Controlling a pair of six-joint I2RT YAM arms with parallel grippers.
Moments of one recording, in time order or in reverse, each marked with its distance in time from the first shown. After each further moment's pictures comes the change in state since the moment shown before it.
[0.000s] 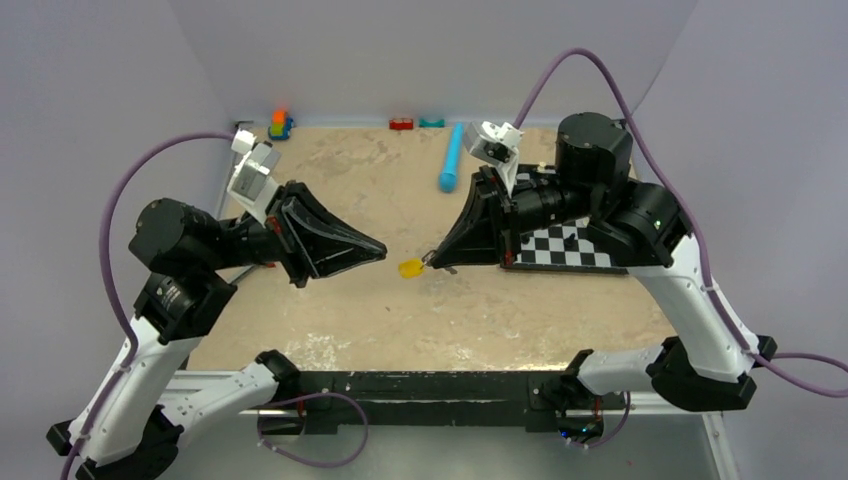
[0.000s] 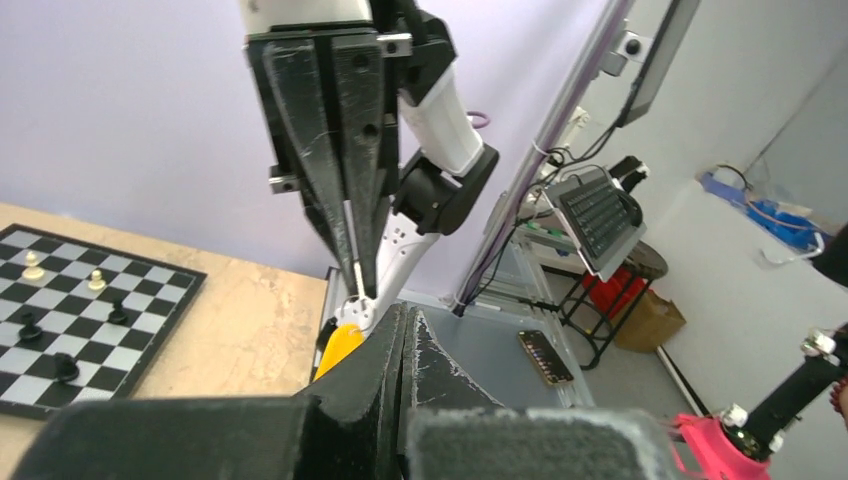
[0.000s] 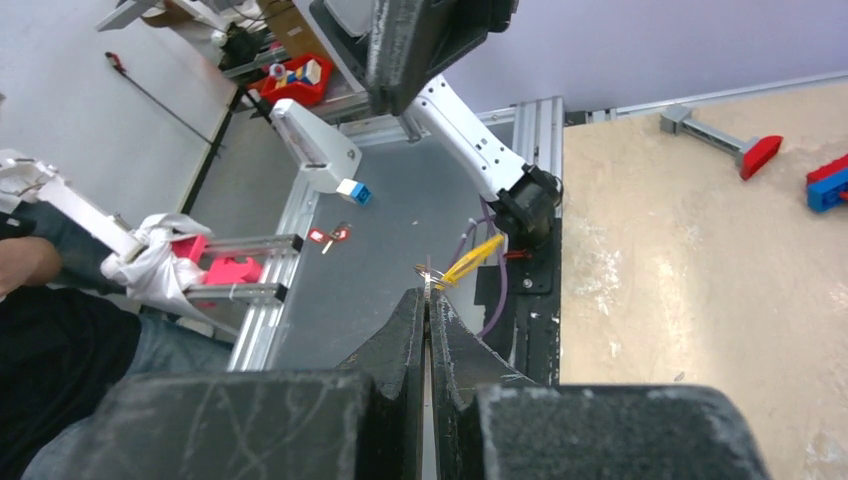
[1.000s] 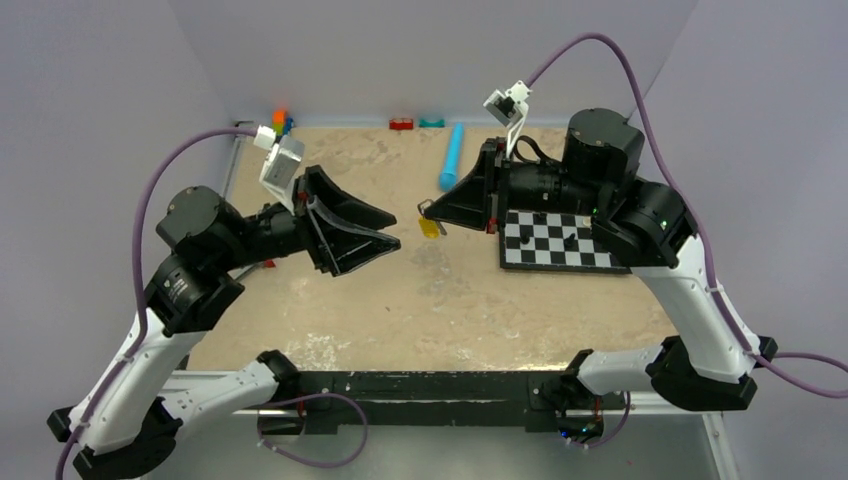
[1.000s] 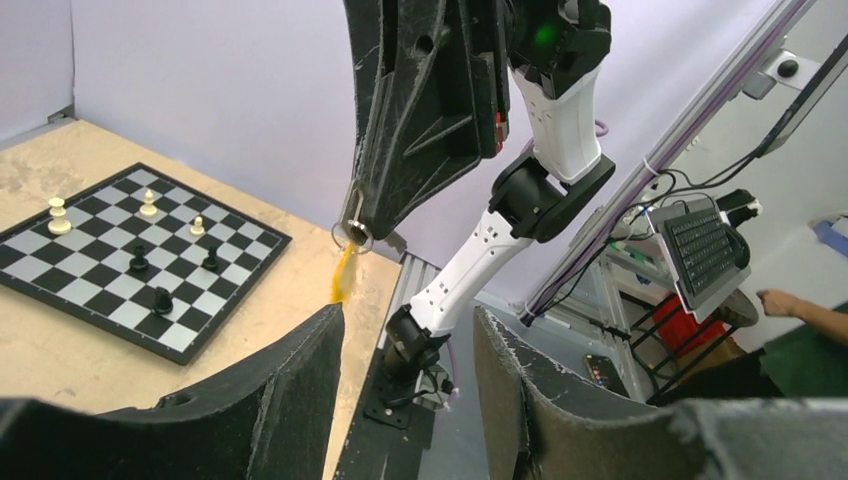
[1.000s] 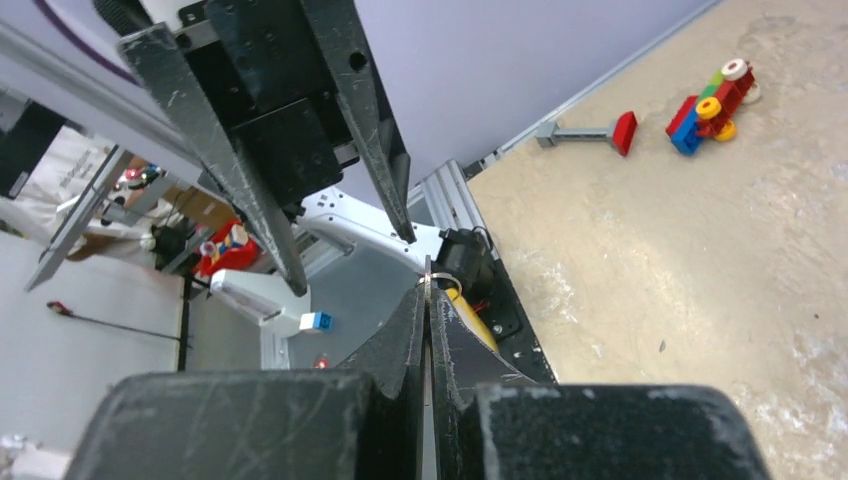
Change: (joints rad) left arm -0.048 0.024 0.012 -0.196 -0.235 0.138; right arm 0.000 -0.005 0.031 0.035 0.403 0.289
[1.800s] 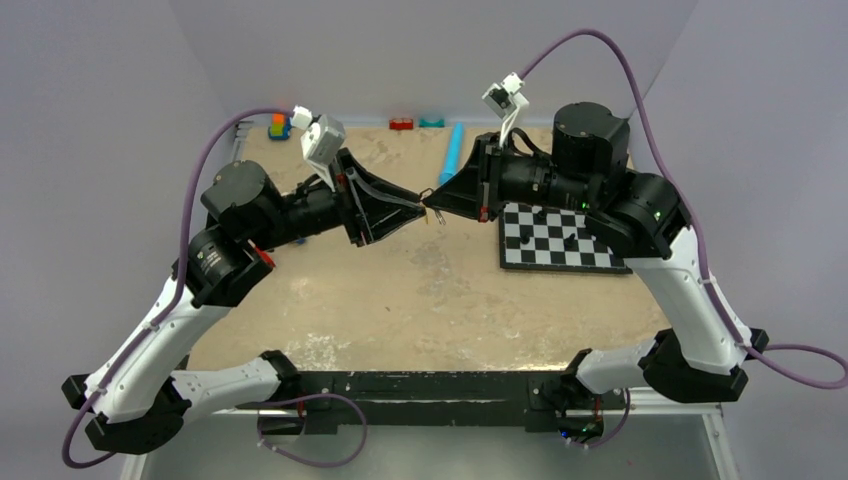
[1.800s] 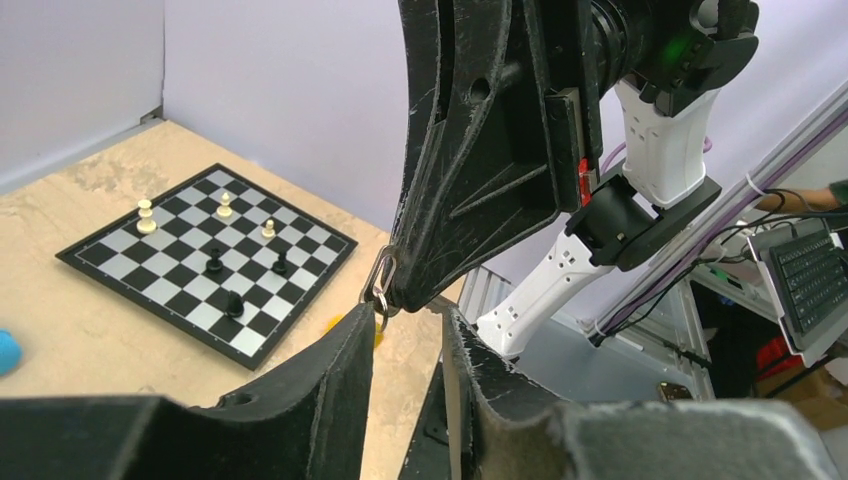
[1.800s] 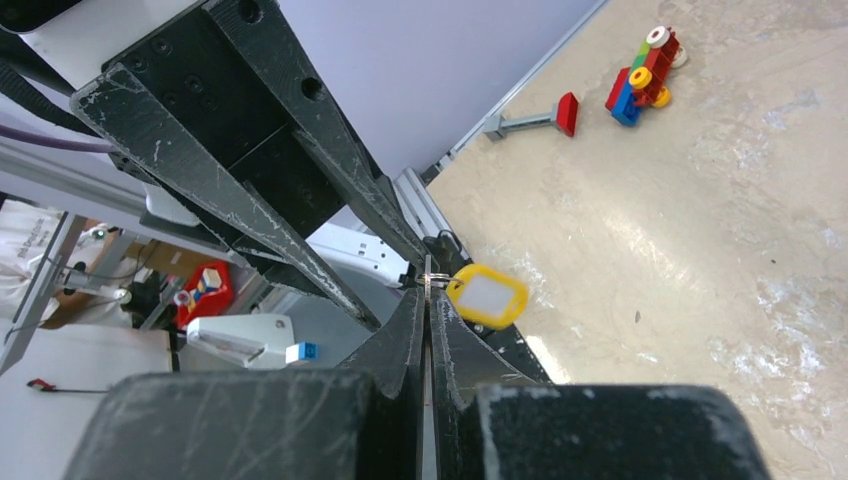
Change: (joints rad) left arm -0.069 0.142 0.074 -0.008 -0.168 0.120; right arm 0.000 0.054 0.070 -0.107 0.172 0.063
